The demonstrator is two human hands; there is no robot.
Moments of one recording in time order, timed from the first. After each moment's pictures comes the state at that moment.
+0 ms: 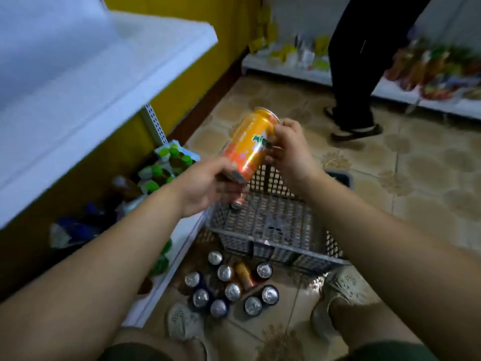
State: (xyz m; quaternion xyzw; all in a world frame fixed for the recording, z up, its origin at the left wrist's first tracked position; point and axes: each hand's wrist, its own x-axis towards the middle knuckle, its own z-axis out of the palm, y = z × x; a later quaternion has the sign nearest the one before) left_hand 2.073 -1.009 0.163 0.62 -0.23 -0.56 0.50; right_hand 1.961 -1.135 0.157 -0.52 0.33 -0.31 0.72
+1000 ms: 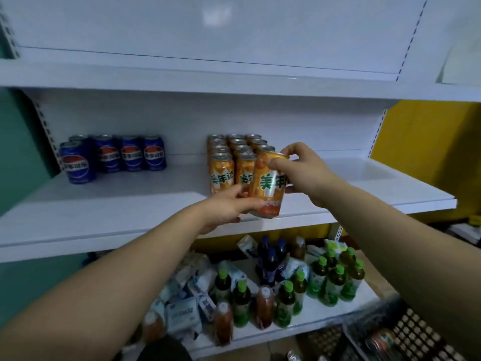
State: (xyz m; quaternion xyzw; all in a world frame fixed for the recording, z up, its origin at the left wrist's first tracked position) left_hand 2.059 -0.643 0.331 0.81 -0.12 -0.15 0.56; right_hand 2.060 -0.819 0.383 -0.81 -0.06 -0.06 0.57
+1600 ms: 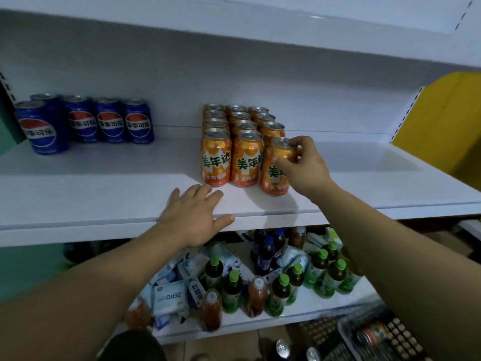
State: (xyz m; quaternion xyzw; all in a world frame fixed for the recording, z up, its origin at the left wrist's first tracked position) left_hand 2.107 -0.610 0.254 0.99 -0.10 0.02 -0.01; right_hand 2.160 -0.831 0.316 -0.87 -0.03 -0.13 0.48
